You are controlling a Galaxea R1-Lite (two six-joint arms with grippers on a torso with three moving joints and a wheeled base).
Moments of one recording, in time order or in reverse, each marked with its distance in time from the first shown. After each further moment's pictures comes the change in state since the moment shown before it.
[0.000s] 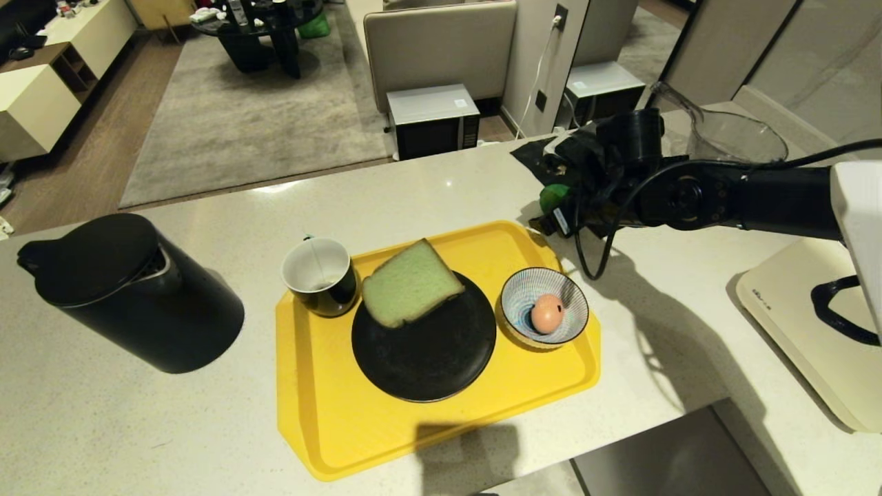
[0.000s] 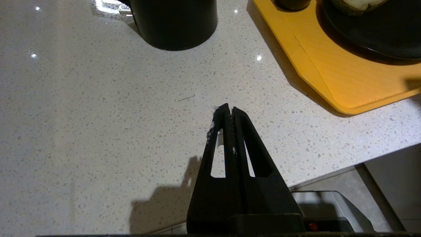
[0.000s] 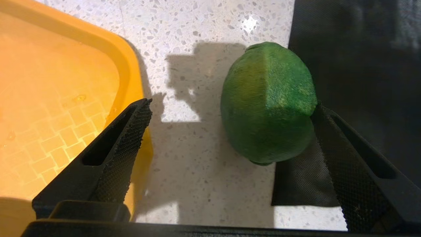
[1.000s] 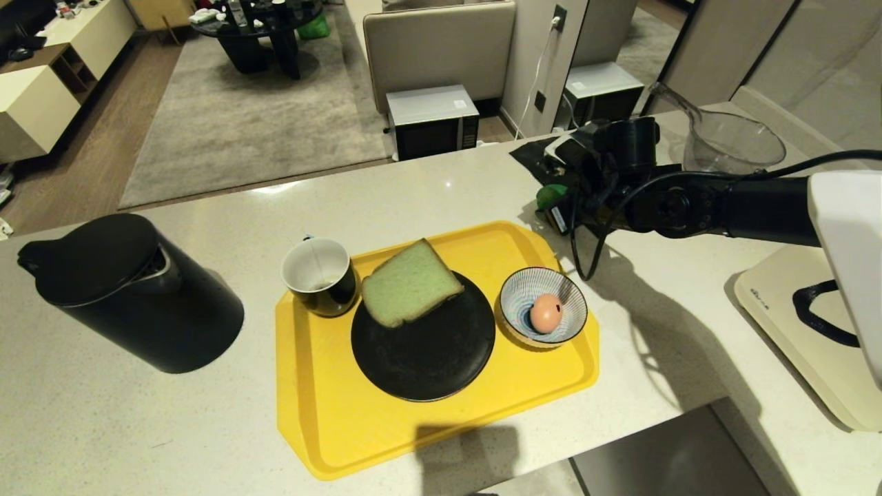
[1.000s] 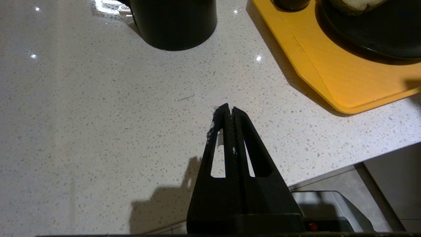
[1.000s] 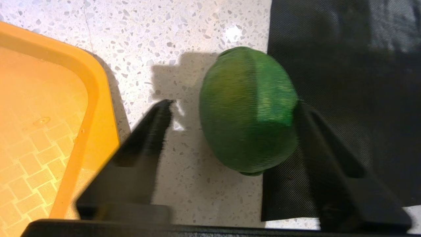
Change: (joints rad) left arm 0.000 0.000 0.000 0.000 0.000 0.001; right arm -0.005 0.044 -0.002 -0.060 -0.031 0.010
